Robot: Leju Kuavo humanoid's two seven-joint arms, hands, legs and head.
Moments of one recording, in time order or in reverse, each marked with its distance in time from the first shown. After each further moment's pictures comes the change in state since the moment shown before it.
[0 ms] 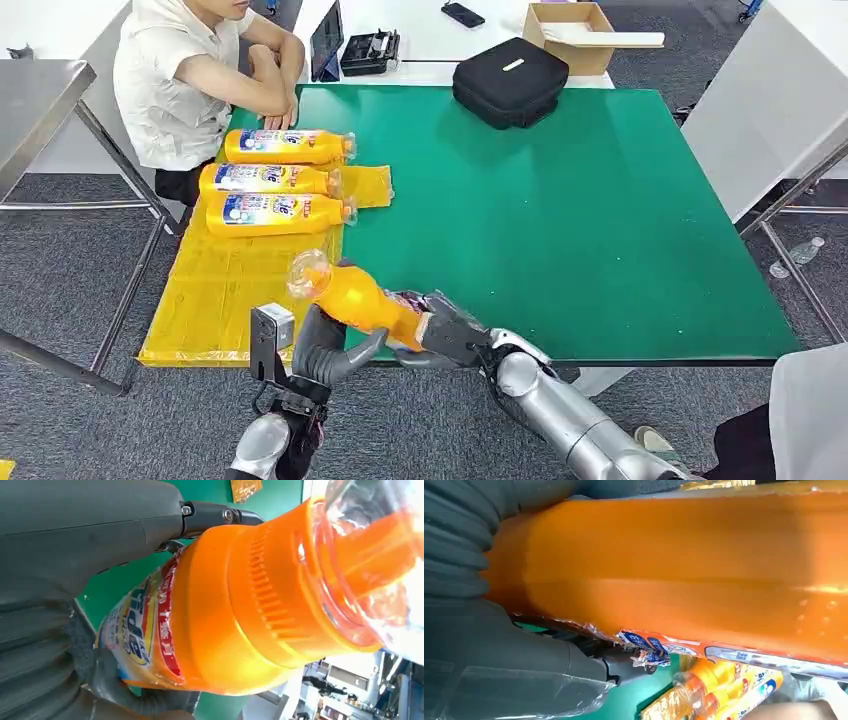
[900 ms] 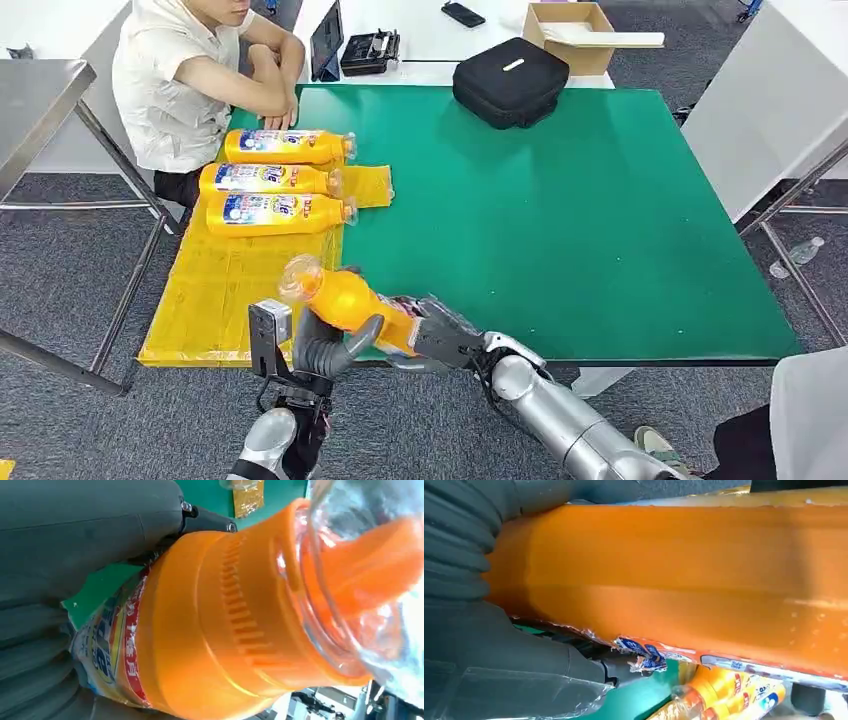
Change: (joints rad) left arm -0.045 0.000 -0.023 0.078 0.071 0.091 -0.055; right arm -0.001 0.007 0.031 0.000 -0.016 0.005 0.020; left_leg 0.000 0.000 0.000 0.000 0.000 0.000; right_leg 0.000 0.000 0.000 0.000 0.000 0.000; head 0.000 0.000
